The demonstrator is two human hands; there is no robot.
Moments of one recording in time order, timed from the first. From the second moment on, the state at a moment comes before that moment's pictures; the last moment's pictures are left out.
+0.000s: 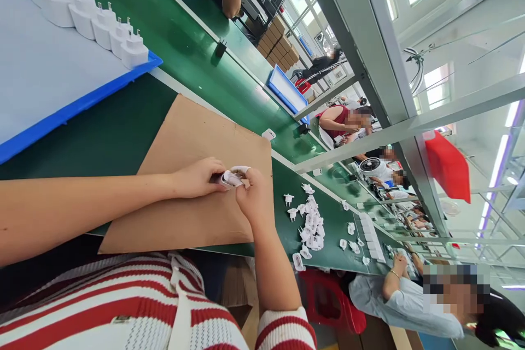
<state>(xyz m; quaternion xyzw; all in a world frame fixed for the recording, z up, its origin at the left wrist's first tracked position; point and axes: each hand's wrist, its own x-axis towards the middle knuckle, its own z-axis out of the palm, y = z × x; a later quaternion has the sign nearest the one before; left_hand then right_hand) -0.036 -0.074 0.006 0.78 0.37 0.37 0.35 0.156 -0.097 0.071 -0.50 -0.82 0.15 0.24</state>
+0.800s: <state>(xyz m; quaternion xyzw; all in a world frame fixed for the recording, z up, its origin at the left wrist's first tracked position) -0.036 -0.072 0.002 0.78 0.38 0.35 0.36 0.157 -0.098 0.077 -0.49 -0.83 0.13 0.22</state>
